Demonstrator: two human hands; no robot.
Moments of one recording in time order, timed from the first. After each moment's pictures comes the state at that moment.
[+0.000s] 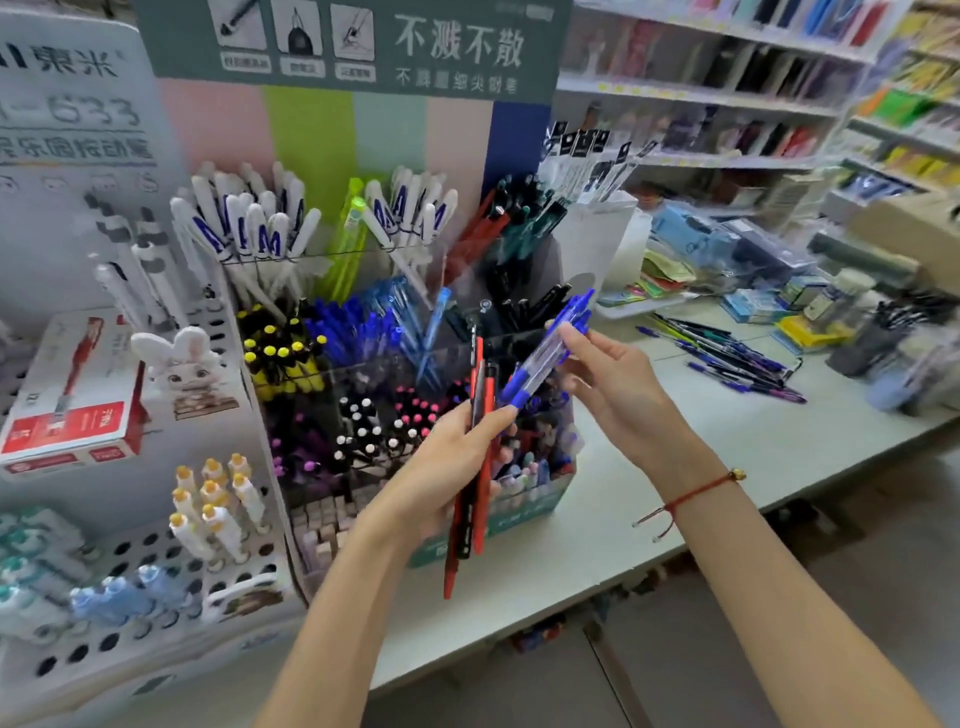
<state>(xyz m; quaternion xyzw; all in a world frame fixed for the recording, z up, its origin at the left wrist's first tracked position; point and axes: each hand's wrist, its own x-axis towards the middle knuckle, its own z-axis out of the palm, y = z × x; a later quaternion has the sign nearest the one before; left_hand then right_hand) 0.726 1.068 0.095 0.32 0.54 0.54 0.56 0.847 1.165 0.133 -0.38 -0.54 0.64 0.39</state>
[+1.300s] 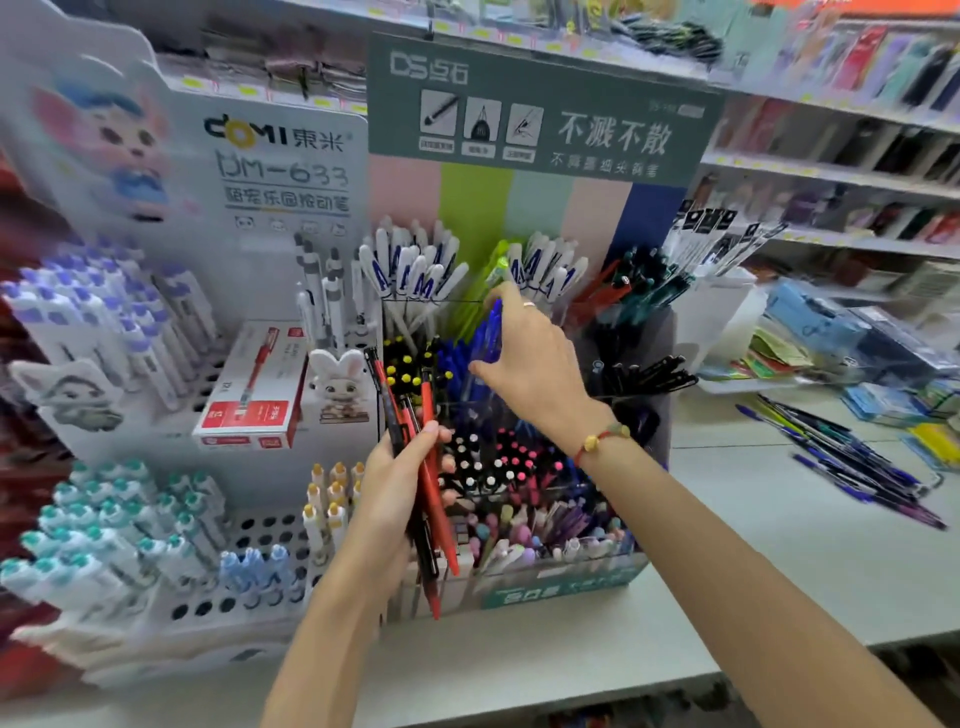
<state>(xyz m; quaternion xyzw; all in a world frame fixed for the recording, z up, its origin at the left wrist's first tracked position) 0.650 1.002 0.096 0.13 0.54 0.74 0.38 0.692 1.150 0.155 -0.30 -0.92 0.05 0.24</state>
